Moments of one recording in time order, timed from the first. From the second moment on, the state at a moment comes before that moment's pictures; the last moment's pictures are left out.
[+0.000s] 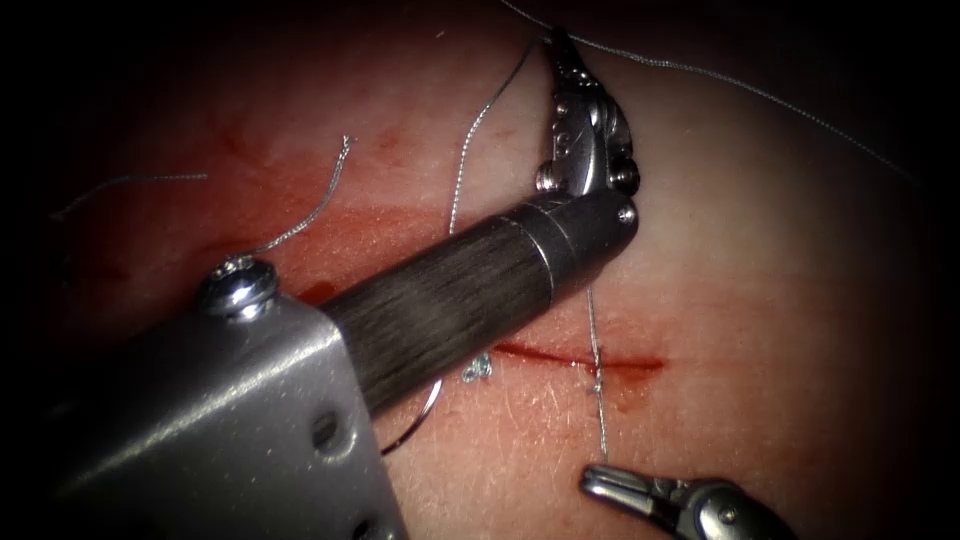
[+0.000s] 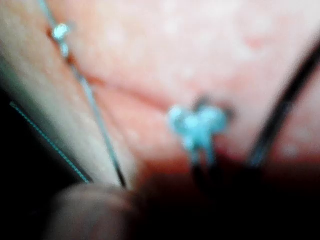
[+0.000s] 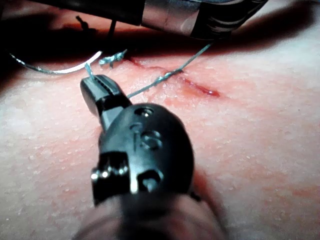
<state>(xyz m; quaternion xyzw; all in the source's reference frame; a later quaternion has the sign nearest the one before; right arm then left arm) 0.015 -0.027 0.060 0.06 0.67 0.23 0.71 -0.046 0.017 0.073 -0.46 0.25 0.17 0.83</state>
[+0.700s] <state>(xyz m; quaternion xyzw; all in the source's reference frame) 0.015 -0.030 0.061 0.08 0.67 0.21 0.70 -0.045 0.019 0.071 -0.48 0.28 0.15 0.82</state>
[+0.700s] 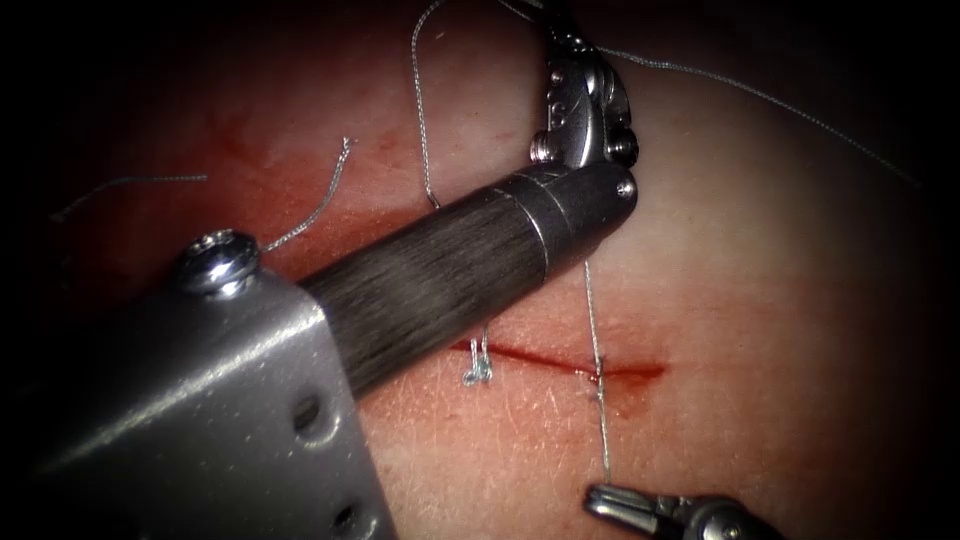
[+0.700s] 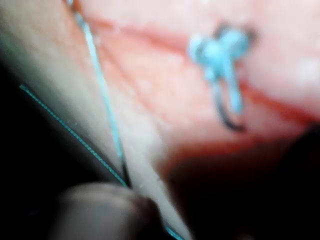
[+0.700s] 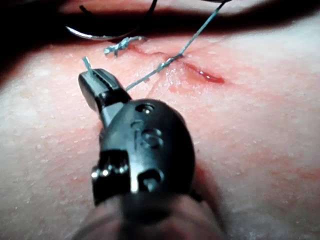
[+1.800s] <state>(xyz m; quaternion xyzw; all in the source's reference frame) 0.015 -0.028 0.060 0.06 0.68 0.25 0.68 -0.043 0.019 0.069 -0.39 0.18 0.08 0.90</state>
